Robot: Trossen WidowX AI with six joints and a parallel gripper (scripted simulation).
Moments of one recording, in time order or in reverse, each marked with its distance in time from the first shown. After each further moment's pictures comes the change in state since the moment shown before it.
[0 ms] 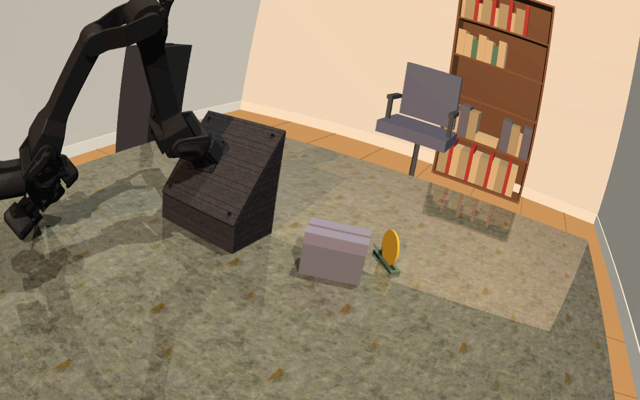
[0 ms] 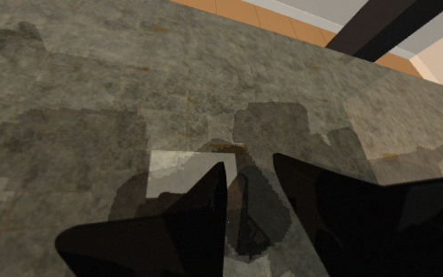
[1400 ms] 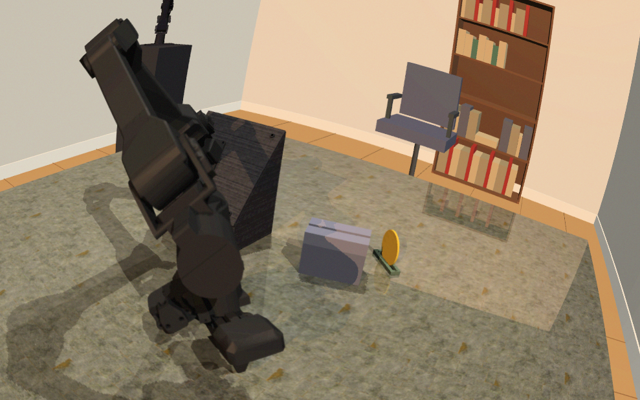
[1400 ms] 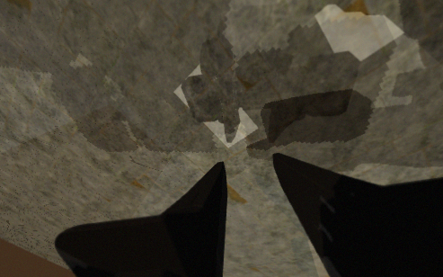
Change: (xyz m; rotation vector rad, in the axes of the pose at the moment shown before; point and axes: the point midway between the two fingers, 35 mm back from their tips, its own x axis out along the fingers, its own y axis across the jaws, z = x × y) arm -0.378 0.053 -0.353 -0.774 0.703 0.816
